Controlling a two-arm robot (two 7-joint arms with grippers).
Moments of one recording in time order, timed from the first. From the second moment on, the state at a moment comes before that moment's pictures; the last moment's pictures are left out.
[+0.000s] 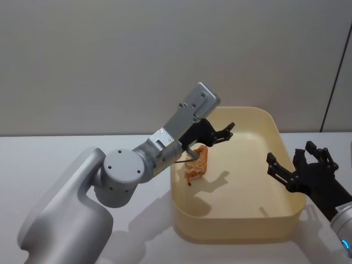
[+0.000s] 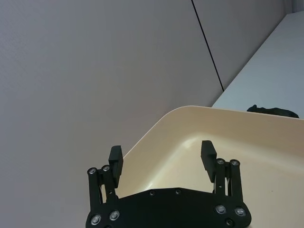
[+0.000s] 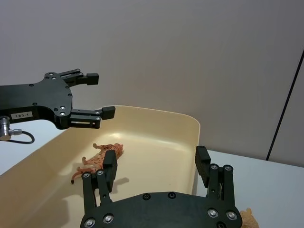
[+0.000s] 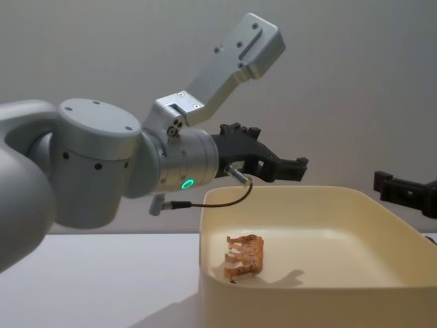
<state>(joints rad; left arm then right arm) -0.62 0.12 0.48 -1.16 0.07 0.03 -0.34 -0.01 0.34 -0.23 -1.77 0.29 0.03 0.07</state>
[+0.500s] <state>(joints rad) -0.63 0.11 0.48 -1.14 0.07 0.02 -0.35 -0.06 0.39 -0.19 -1.80 0.31 0.04 0.04</state>
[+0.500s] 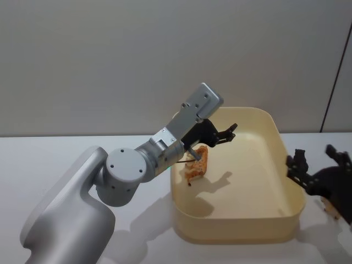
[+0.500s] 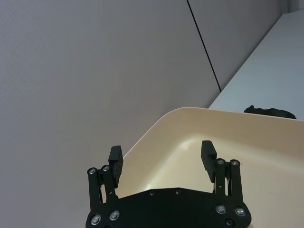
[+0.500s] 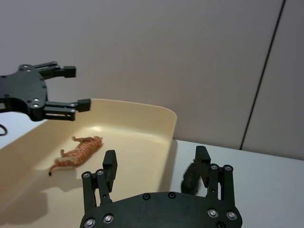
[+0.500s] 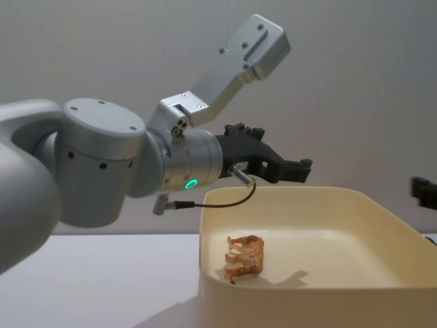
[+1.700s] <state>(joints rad) -0.64 0.11 0.48 -1.14 0.08 0.02 -0.36 -0.18 0.48 -0.08 -1.74 0.41 0.11 -0.06</state>
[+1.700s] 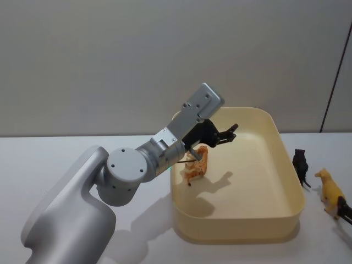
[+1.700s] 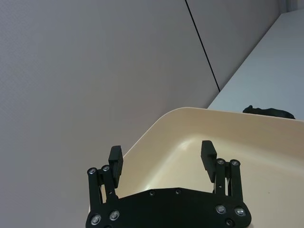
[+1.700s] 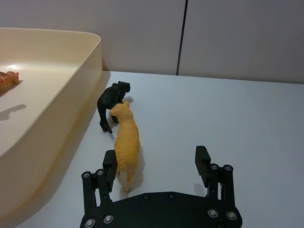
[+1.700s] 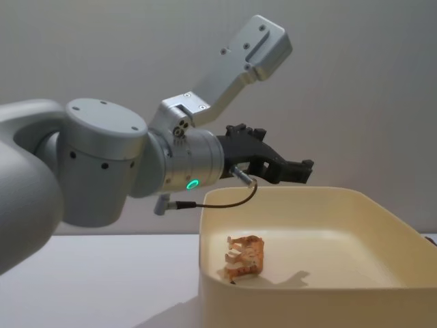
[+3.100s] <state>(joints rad) -0.64 0.11 0.48 -1.14 0.08 0.02 -0.36 0.01 0.37 -0.16 -1.53 0.32 0.12 0.06</state>
